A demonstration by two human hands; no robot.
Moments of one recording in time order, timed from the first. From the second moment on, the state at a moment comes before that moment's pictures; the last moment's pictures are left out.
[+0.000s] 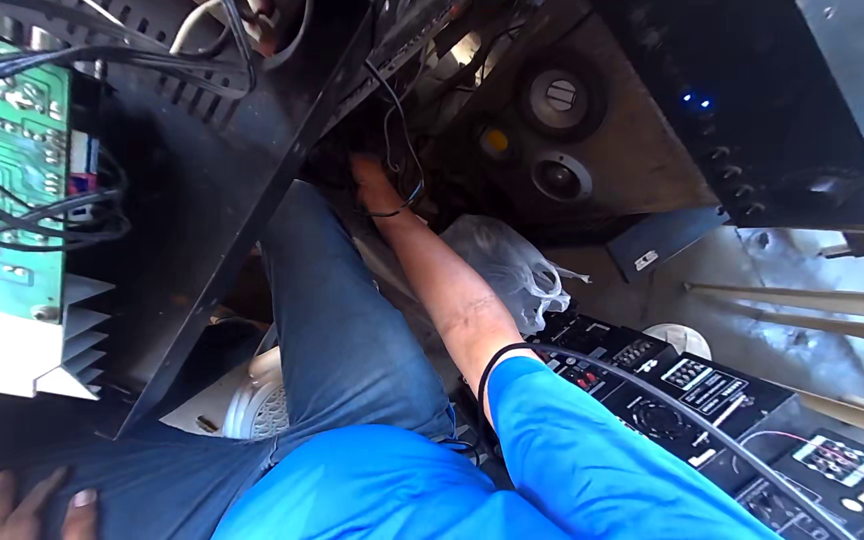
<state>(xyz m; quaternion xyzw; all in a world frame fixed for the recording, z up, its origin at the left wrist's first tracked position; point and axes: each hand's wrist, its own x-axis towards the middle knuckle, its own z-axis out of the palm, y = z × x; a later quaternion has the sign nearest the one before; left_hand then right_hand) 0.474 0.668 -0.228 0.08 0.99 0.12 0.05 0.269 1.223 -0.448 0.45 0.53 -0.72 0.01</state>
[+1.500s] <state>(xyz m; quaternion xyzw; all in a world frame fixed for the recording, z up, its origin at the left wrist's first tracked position) 0.457 0.697 -0.222 0.07 0.99 0.10 0.04 0.276 1.232 -0.424 0.44 0.53 -0.72 0.08</state>
